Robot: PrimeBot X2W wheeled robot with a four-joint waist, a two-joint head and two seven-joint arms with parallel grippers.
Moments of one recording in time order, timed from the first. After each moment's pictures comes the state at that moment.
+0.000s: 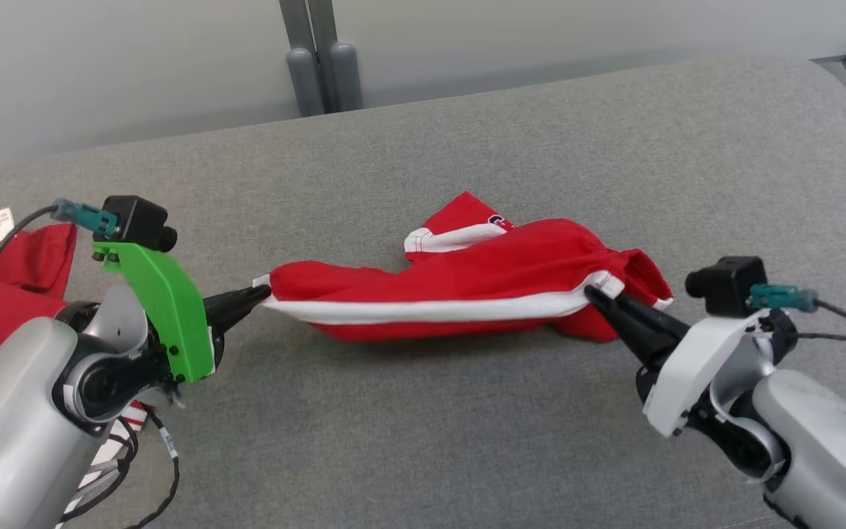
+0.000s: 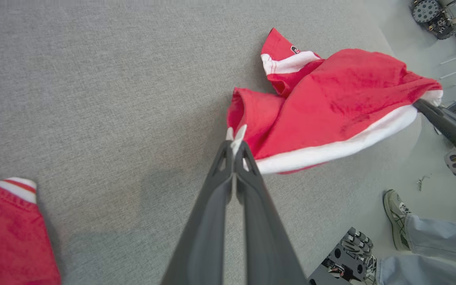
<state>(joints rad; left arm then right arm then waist) -0.64 0.58 -0.70 0.30 -1.26 -0.13 0.58 -0.41 -0.51 0.65 0.21 0.82 0.13 0.01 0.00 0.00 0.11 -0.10</state>
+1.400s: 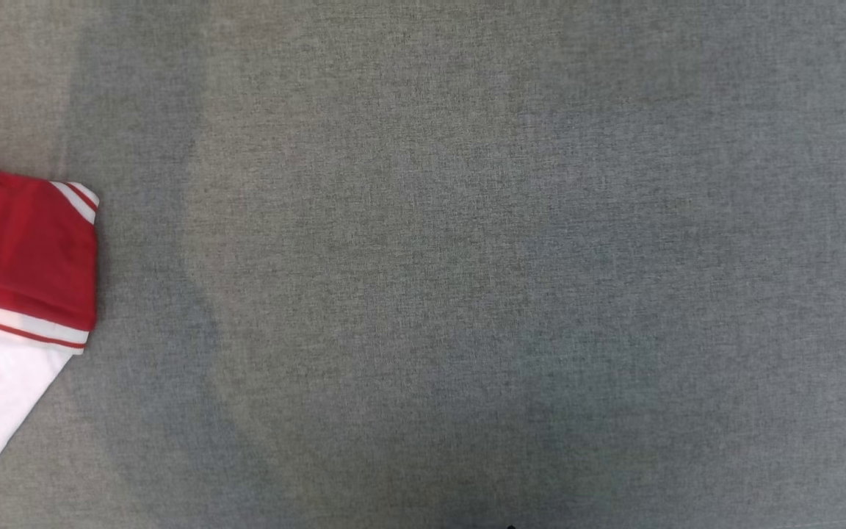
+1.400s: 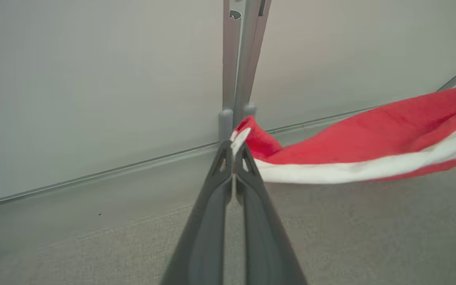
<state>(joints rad) -1.72 0.38 -0.72 0.81 -0.94 -0.13 0.46 -1.62 -0.57 0.95 0.47 1.22 0.13 -0.05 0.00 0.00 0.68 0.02</state>
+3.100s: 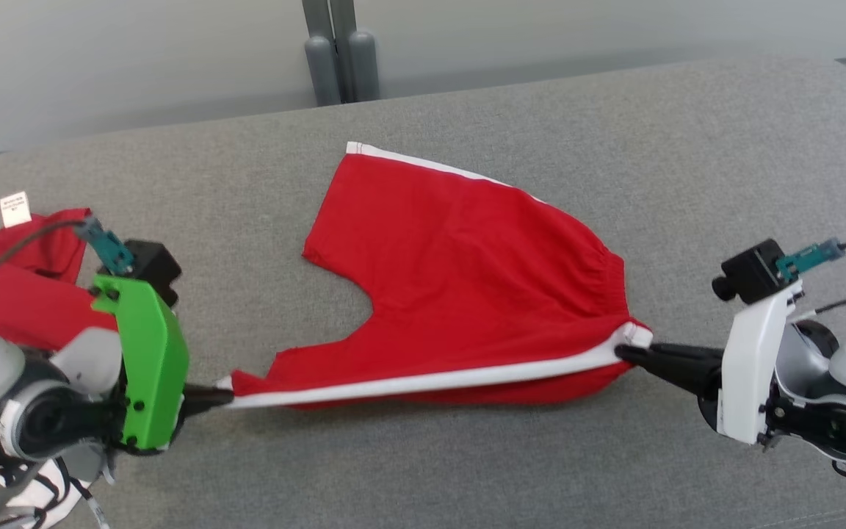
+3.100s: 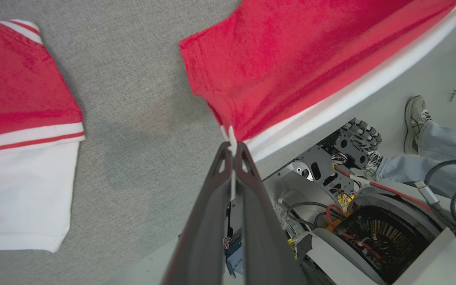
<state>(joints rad) -0.71 0.92 -0.95 -0.15 -1.45 0.18 0.93 -0.74 -0.92 1.21 0.02 1.46 0.13 0.19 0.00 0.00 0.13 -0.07</state>
